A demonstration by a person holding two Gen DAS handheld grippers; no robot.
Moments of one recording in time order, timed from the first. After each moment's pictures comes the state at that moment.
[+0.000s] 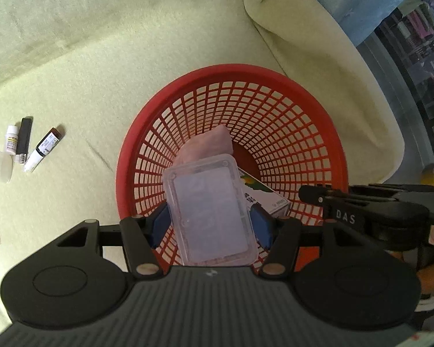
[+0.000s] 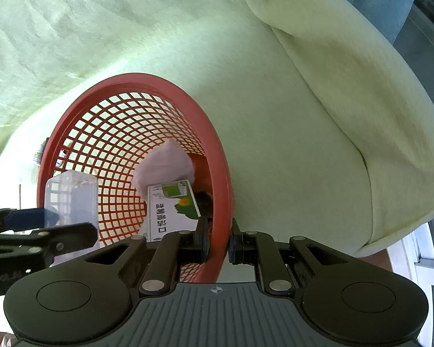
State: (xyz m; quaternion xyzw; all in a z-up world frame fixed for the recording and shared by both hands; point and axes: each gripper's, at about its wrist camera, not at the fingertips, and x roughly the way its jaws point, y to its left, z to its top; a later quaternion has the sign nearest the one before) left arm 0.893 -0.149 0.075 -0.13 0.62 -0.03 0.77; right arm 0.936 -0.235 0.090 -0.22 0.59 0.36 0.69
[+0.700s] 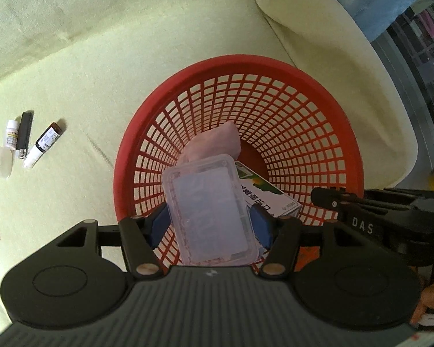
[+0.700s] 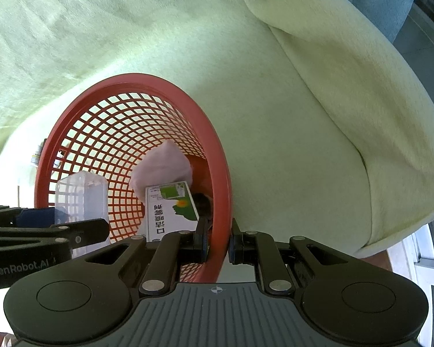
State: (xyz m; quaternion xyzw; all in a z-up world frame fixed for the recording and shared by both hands) left arm 0.900 -0.151 0.059 -0.11 0.63 -0.03 0.76; right arm 0.939 -0.234 0.088 -0.21 0.59 0.36 0.69
